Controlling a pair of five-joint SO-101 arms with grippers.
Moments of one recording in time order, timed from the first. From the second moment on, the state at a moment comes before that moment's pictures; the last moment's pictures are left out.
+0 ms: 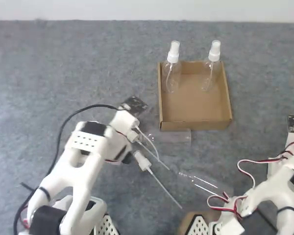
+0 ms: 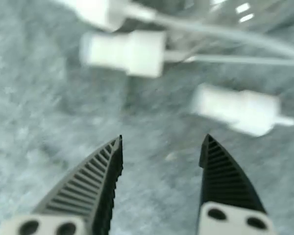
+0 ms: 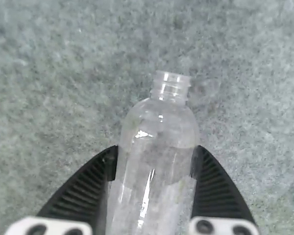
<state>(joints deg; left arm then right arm) 10.4 -23.6 55.9 64.1 -17.5 48.0 -24.0 54.7 49.9 40.8</state>
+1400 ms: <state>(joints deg) 7.6 -25.1 49.8 69.8 -16.7 48.0 -24.0 54.7 49.9 40.8</state>
